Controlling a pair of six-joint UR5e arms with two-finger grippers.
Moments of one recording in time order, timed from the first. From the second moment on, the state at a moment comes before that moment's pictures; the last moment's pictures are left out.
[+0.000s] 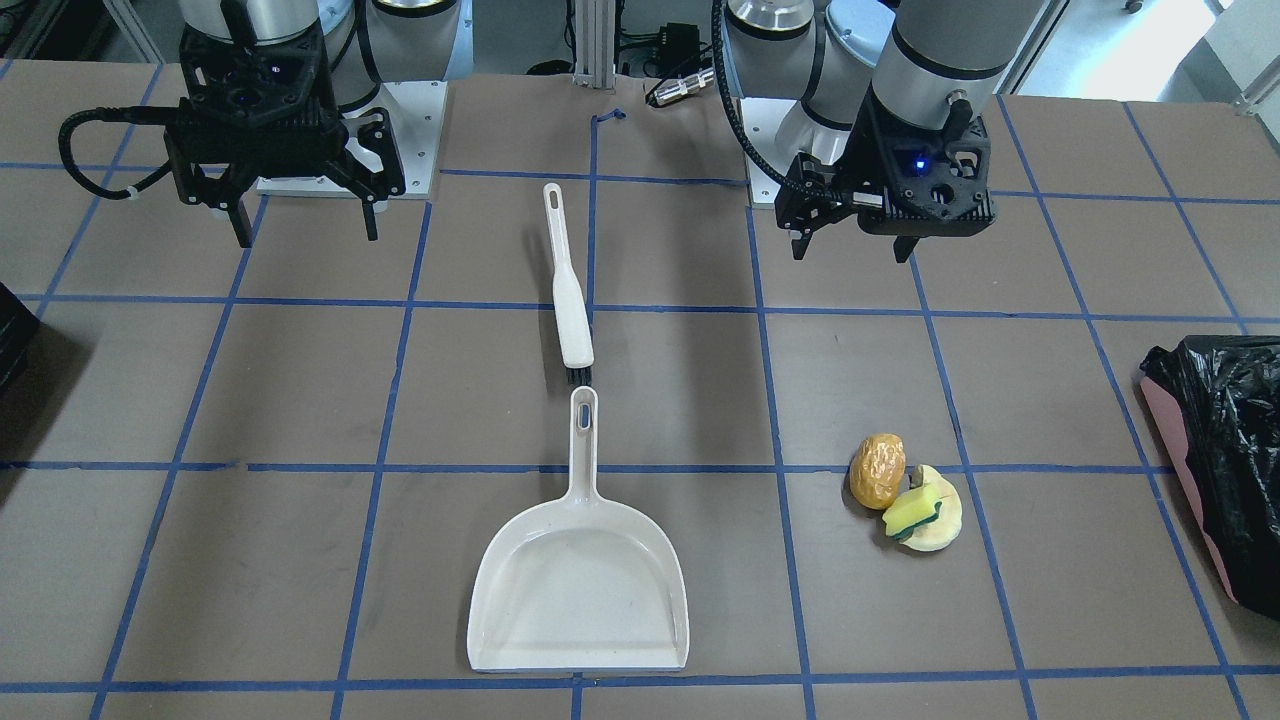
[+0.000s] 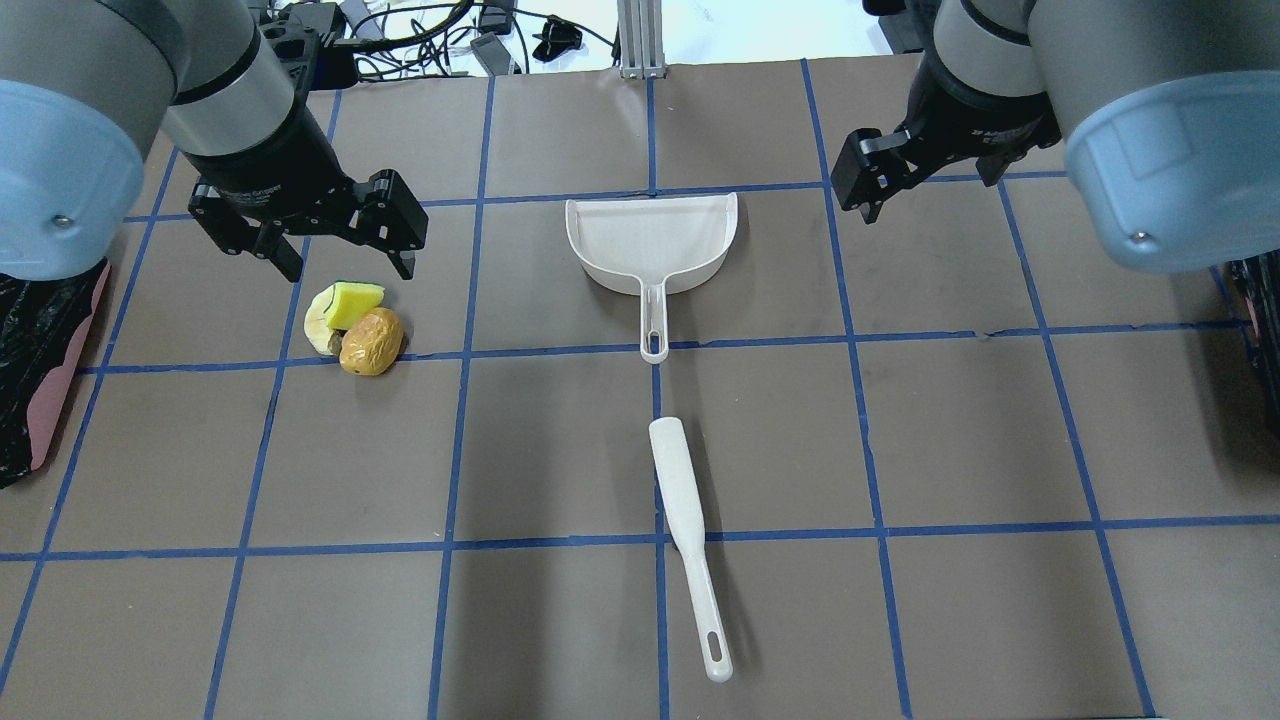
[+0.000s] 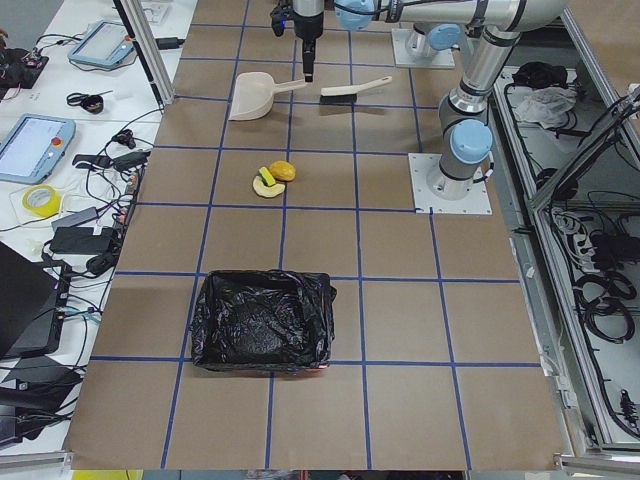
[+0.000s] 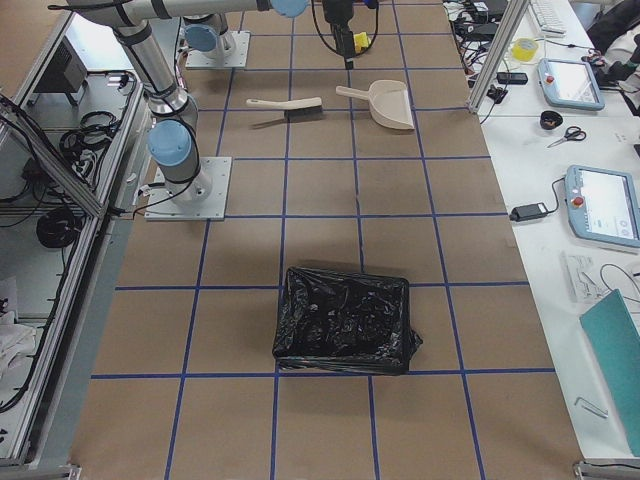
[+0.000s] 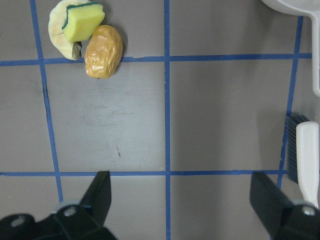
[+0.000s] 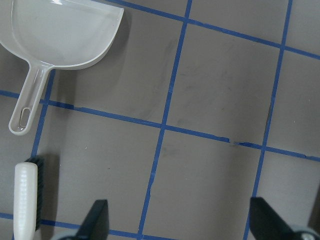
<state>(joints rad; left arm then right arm) -1.60 -1.55 -1.61 -1.57 1.59 -0.01 1.68 -1.63 1.61 -1.73 -1.69 -0.13</state>
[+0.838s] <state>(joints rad) -1.59 -1.55 -1.61 -1.57 1.57 -0.01 1.68 -1.63 1.61 -1.73 -1.69 -0.13</state>
